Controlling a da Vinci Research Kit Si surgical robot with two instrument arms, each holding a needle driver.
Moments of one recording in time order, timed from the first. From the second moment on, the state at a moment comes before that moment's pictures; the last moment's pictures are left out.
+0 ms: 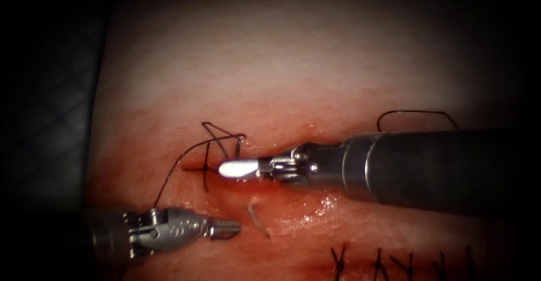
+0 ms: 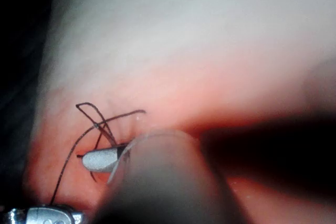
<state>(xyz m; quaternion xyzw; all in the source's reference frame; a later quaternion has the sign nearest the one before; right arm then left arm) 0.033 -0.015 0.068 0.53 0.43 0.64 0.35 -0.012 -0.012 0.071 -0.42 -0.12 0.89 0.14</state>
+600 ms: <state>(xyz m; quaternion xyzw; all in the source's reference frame) 0.024 -0.011 0.069 0.39 0.46 0.66 0.45 -0.012 -0.010 0.068 -0.48 -0.05 0.87 0.14</state>
